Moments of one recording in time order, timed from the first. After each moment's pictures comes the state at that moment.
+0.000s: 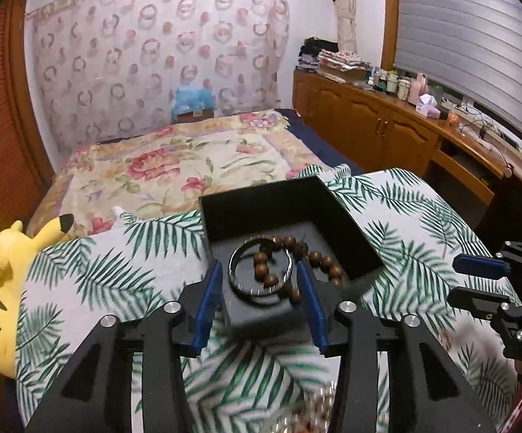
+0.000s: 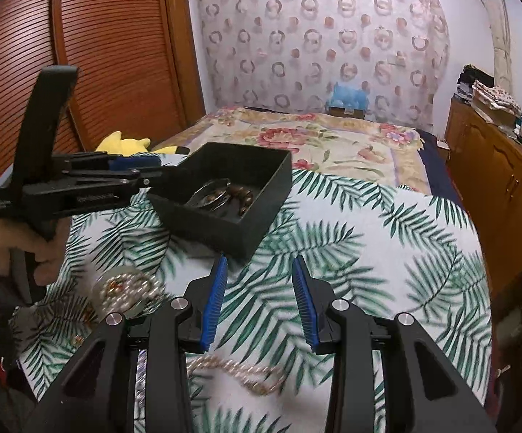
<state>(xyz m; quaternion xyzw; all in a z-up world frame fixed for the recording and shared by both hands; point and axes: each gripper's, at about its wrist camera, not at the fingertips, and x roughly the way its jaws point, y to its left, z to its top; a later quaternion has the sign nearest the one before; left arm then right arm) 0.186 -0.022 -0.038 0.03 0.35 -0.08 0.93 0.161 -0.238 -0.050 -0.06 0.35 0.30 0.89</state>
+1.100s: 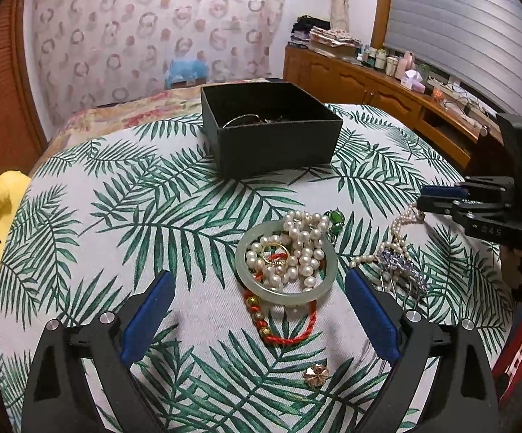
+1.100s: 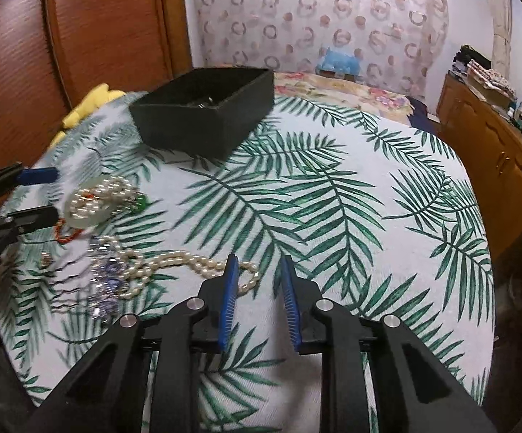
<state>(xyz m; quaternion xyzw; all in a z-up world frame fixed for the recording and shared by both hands) 0.079 -0.012 -0.091 0.01 0.40 -0.10 0.91 0.144 -0.262 -0.102 -0.11 0.41 0.25 0.87</state>
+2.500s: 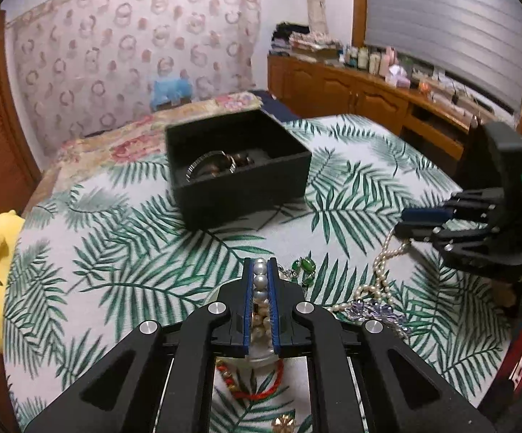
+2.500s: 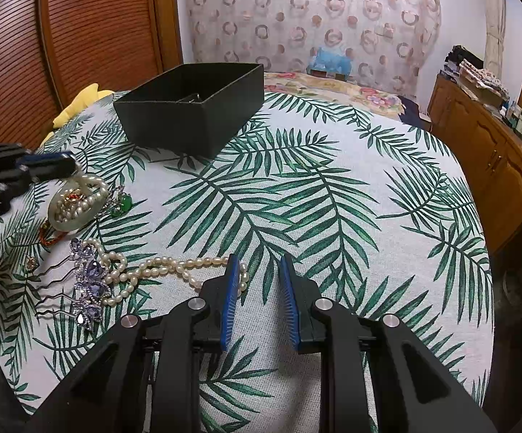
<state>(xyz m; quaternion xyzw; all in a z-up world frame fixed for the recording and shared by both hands) 0.097 -0.045 -0.067 0.05 0.36 -0.12 0.92 0.146 -0.263 -0.106 -0.11 0.41 0.24 0.87</state>
